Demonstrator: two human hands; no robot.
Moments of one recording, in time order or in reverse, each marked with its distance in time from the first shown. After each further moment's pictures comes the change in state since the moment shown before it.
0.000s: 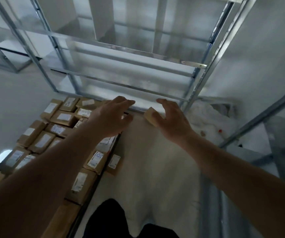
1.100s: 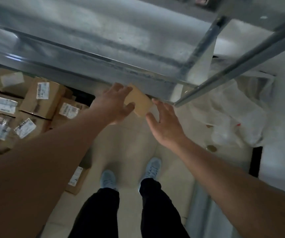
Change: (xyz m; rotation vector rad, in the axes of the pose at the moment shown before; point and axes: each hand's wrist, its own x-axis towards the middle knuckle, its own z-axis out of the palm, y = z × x) left_hand 0.553 -0.093 0.384 -0.047 -0.470 -0.276; right_hand 0.467 0.399 0.156 0.108 -0.416 0.405
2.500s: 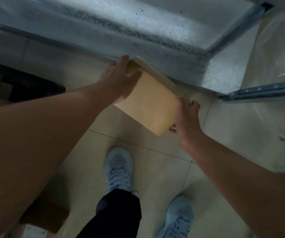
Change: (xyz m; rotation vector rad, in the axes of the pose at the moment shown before) left_hand 0.385 -0.195 0.308 -0.325 0.009 -0.190; right_hand 0.384 0.192 0.248 0.671 0.190 0.607
